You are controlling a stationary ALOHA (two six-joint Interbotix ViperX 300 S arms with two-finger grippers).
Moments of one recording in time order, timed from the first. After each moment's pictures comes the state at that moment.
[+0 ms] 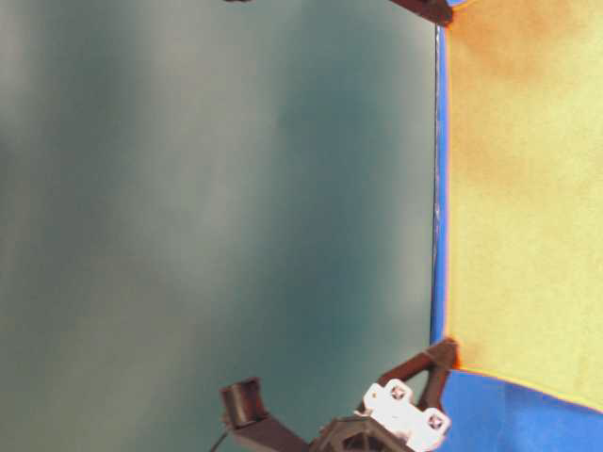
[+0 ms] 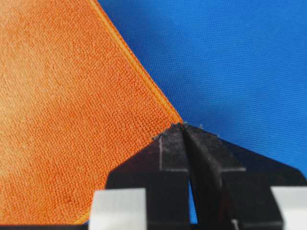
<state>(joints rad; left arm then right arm) 0.44 0.04 0.88 -0.03 -0.30 0.04 -0.58 -0.24 1.08 -0.03 -0.15 0.07</state>
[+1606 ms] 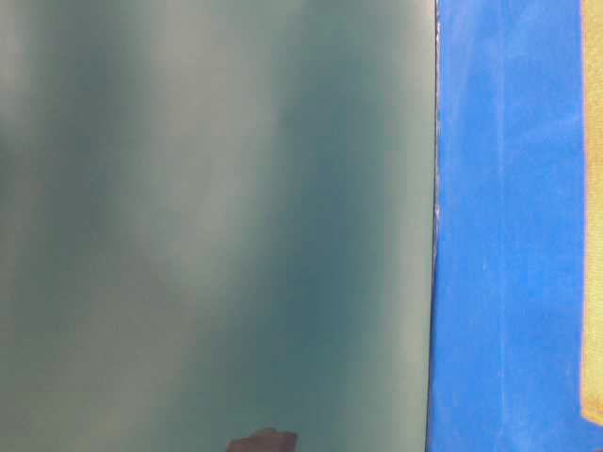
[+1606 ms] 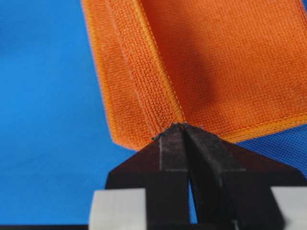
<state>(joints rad) -0.20 0.01 0.90 -0.03 -0.11 -0.18 0.14 -0.33 1.11 0.02 0.13 0.49</state>
